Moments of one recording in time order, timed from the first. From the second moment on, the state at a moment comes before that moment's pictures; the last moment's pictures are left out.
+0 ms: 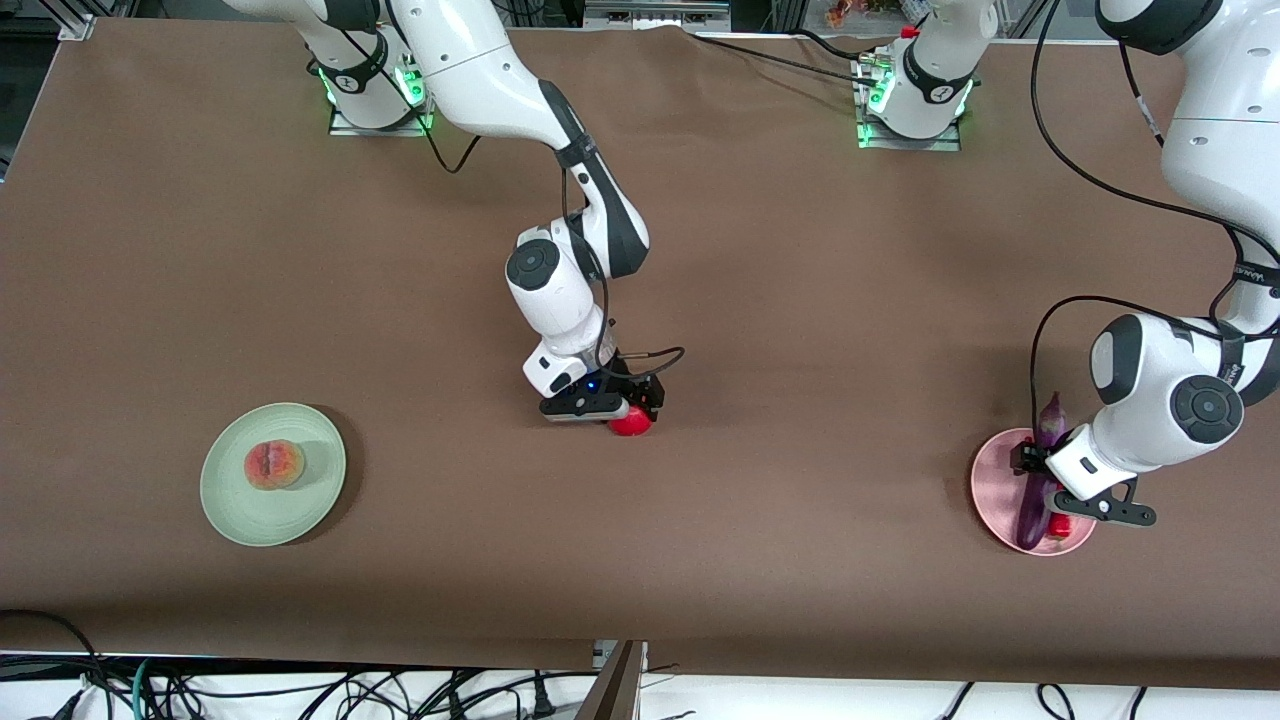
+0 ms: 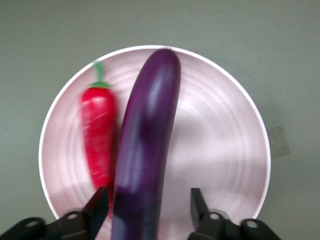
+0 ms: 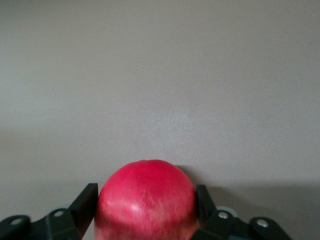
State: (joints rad) left arm 0.43 0.80 -0.37 -1.52 0.44 2.30 0.06; right arm 0.97 0.92 -0.34 -1.48 0.69 2.78 0.29
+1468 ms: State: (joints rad) left arm 0.38 0.31 -0.46 -1.28 0.13 1.57 0.05; right arm 0.56 0.82 -0.69 -1.49 0.64 2.21 -0.71
